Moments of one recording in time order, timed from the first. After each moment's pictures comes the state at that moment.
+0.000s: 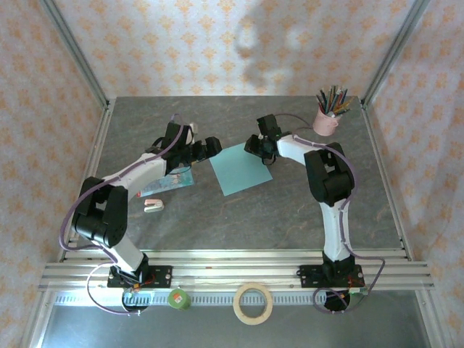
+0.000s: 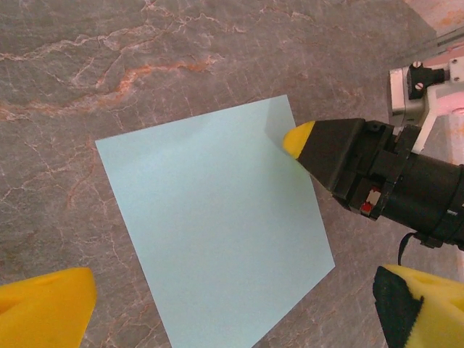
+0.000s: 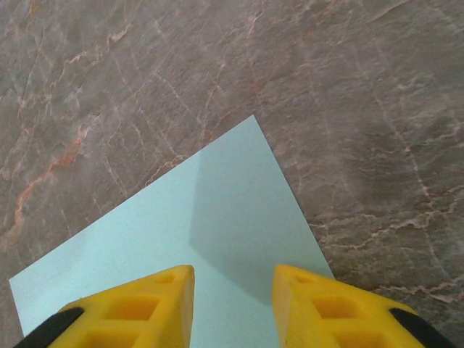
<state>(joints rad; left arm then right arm) -0.28 1.64 1.07 -0.19 0.32 -0.68 0.40 2.17 1.49 -0.27 -0.18 0.68</state>
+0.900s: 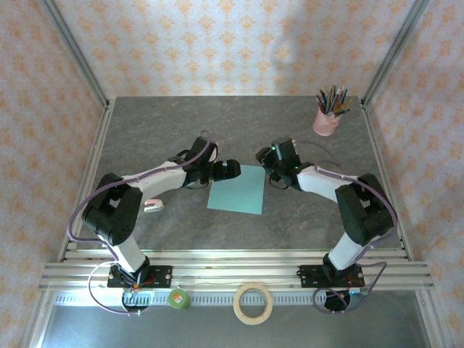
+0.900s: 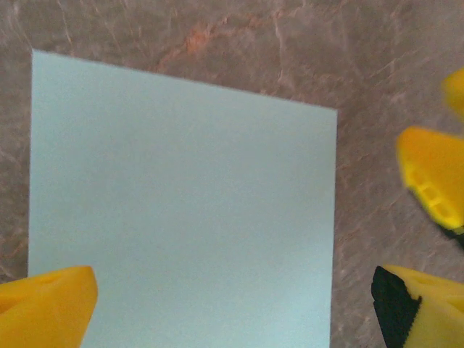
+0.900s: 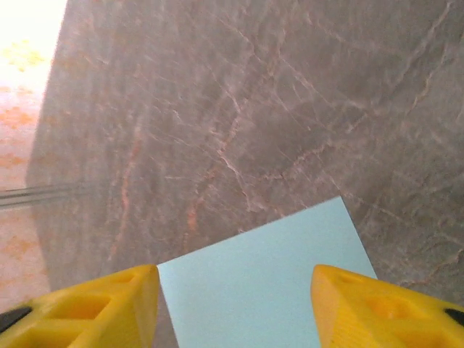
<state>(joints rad) -0.51 1.70 1.04 -0.25 0.23 -0.69 0.44 1.64 0.88 0.04 -0.05 1.20</state>
